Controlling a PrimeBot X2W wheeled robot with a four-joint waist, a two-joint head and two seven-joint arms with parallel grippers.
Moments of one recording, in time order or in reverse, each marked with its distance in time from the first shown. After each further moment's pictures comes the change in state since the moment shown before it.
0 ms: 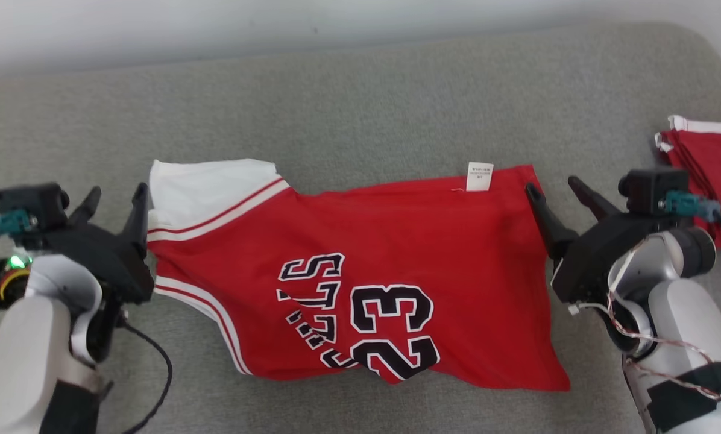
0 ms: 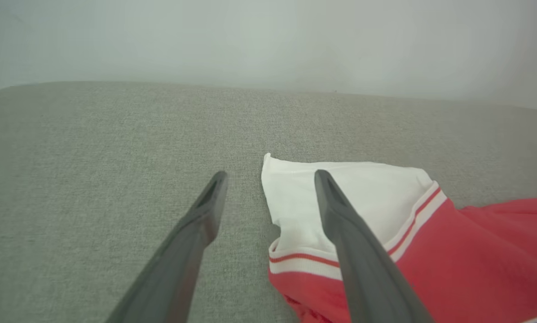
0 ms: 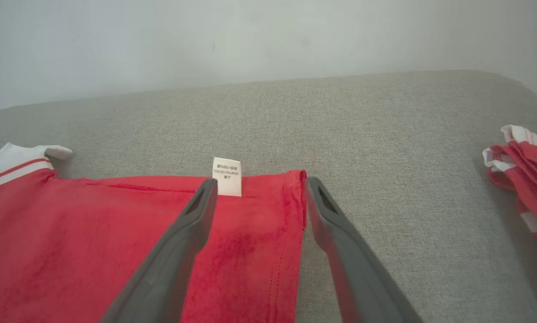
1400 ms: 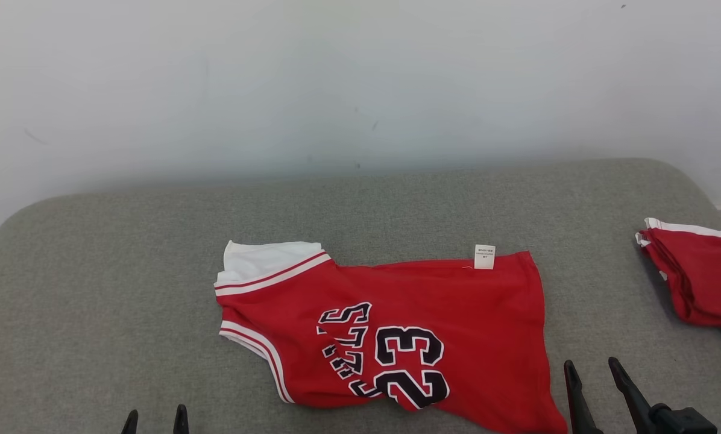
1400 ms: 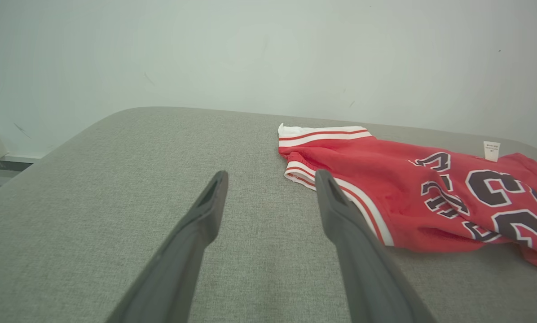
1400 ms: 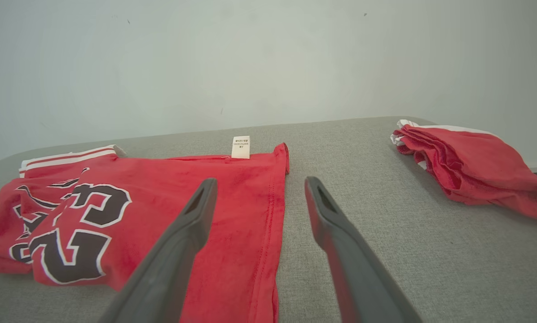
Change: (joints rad) left arm 0.749 -0.204 0.096 -0.326 0.234 0.008 -0.436; right arm 0.558 0.074 -0.092 -0.035 -0.158 0.000 -0.555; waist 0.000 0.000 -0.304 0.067
